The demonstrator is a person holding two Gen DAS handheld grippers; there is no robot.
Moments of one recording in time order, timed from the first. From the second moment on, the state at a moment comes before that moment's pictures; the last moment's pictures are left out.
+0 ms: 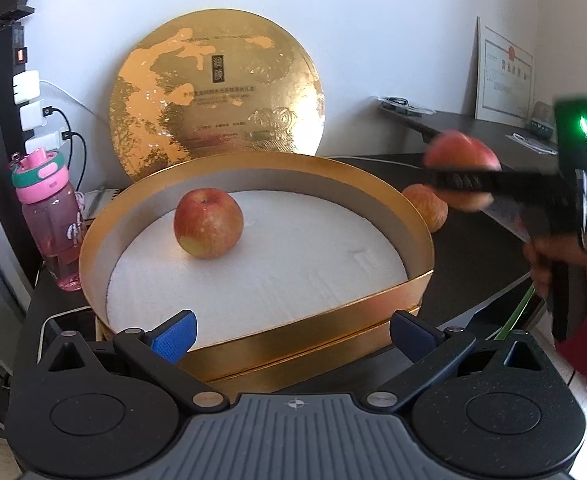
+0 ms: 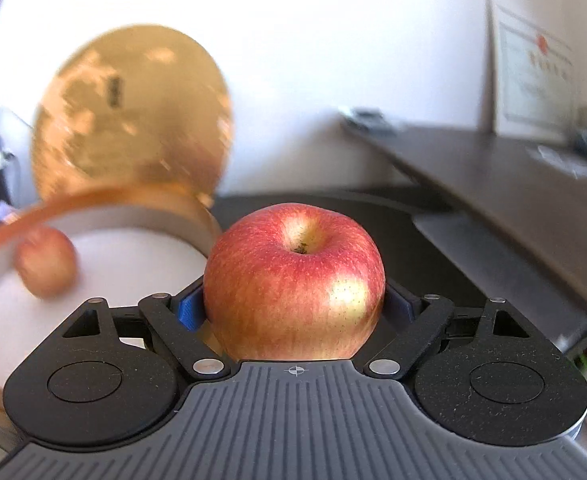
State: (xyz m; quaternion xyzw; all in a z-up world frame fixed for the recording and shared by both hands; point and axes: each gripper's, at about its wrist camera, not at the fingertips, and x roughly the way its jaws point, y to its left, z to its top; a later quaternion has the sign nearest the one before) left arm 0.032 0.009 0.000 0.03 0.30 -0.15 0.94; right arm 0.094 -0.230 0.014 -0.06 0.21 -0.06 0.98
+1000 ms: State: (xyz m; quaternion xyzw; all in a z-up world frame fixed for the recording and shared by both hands) left arm 0.037 0.053 -0.011 -0.01 0.31 -0.14 0.94; right arm 0.275 -0.100 -0.044 -0.12 0.40 0.03 0.91
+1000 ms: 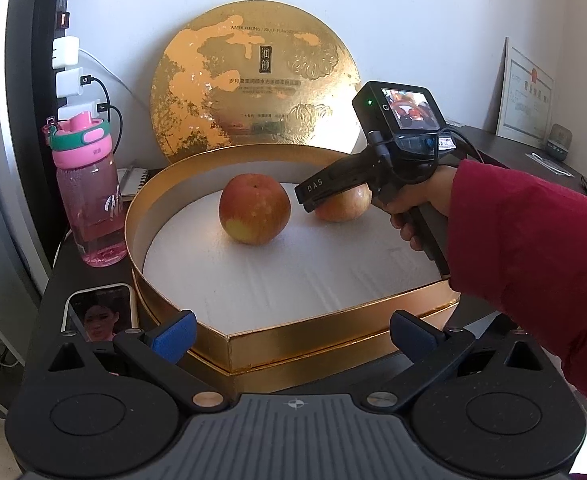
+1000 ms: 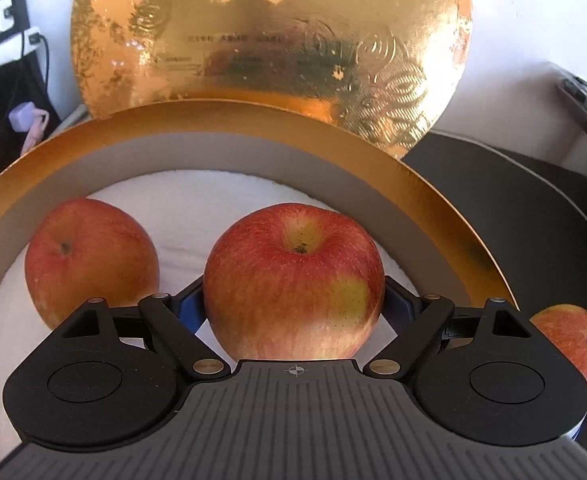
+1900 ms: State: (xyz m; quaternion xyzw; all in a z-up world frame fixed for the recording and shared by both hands) left arm 0.025 0.034 0.000 0.02 0.31 -0.13 0.94; right arm 0.201 -0.128 0.007 -0.08 0.39 0.06 0.92
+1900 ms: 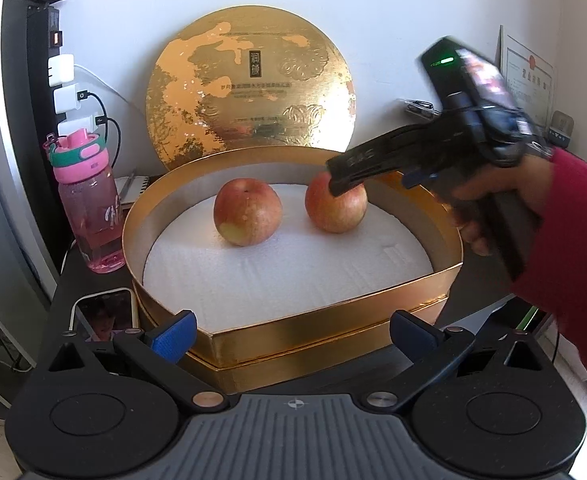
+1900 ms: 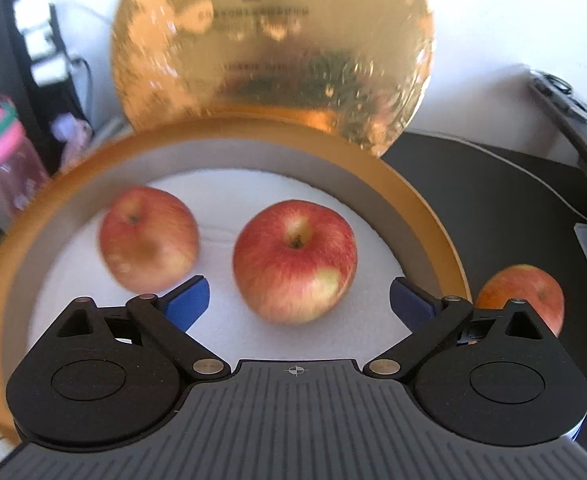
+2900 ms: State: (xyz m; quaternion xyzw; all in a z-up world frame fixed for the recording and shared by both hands) left arm 0.044 -0.015 -0.001 0.04 0.32 -0.14 0.93; right arm 0.070 -0.249 0.020 0.03 0.27 -0.07 0.96
